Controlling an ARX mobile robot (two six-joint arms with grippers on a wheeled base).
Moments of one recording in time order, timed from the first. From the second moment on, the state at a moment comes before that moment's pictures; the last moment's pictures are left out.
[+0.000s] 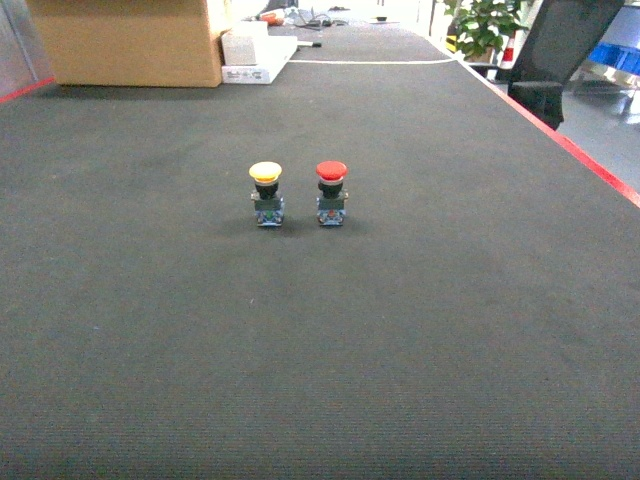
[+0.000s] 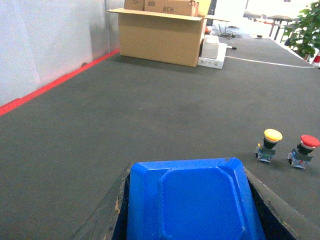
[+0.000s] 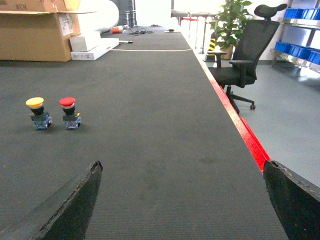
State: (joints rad) left arm -0.21 0.35 0.22 0.09 -0.44 -0.11; right arm 0.00 0.00 0.01 -0.01 0.00 0.00
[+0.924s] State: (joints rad) left arm -0.21 0.34 0.22 0.09 -0.45 -0.11; right arm 0.00 0.00 0.01 -0.01 0.00 0.00
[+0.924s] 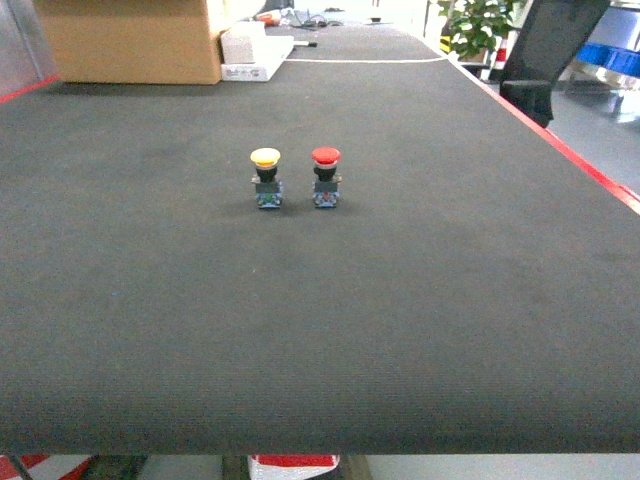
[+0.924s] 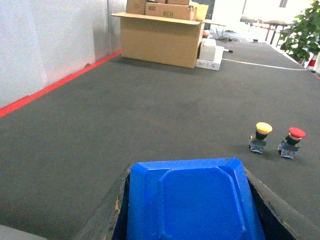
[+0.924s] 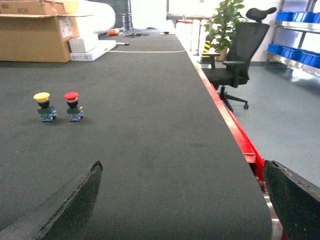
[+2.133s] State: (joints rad) left arm -0.21 0.34 0.22 0.09 -0.45 -0.12; right arm 0.00 0.00 0.01 -0.01 0.00 0.00
